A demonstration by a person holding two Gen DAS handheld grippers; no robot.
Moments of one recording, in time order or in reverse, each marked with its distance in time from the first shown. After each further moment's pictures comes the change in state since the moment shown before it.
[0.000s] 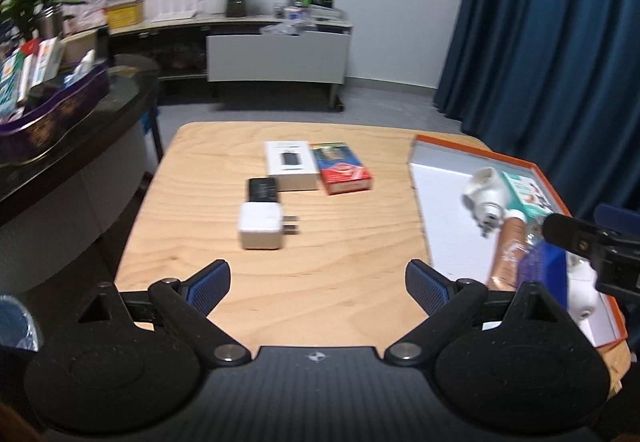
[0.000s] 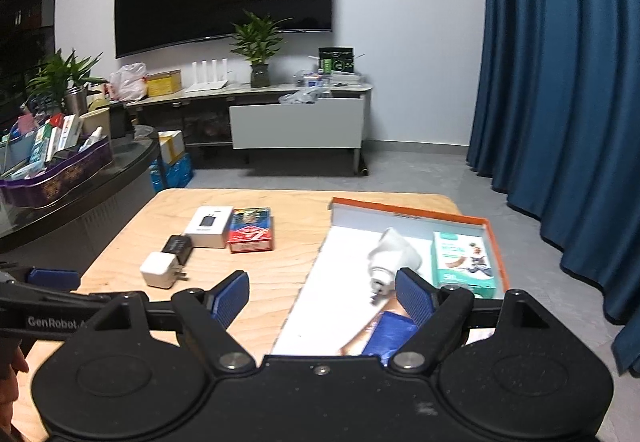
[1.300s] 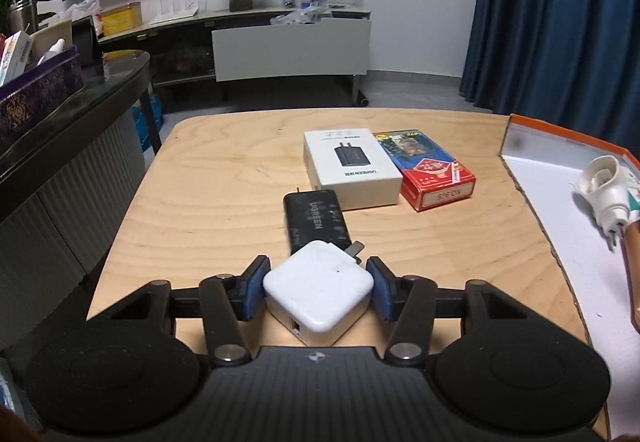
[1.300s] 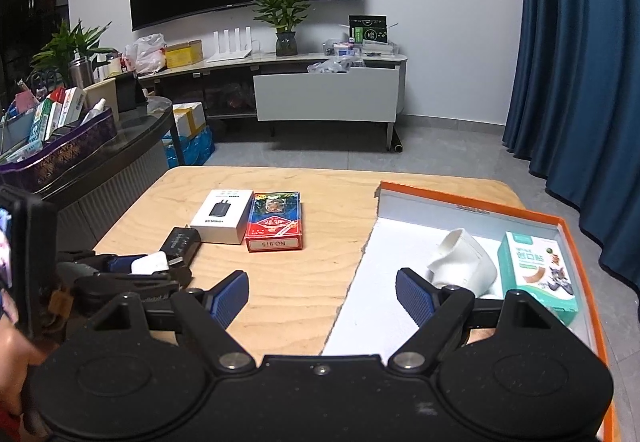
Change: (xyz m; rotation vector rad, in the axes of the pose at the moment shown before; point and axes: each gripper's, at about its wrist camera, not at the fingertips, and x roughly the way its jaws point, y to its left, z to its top) left arm 0.113 0.044 0.014 0.084 -0.015 0.046; right arm 0.098 0.021 0.014 -0.021 0.093 0.077
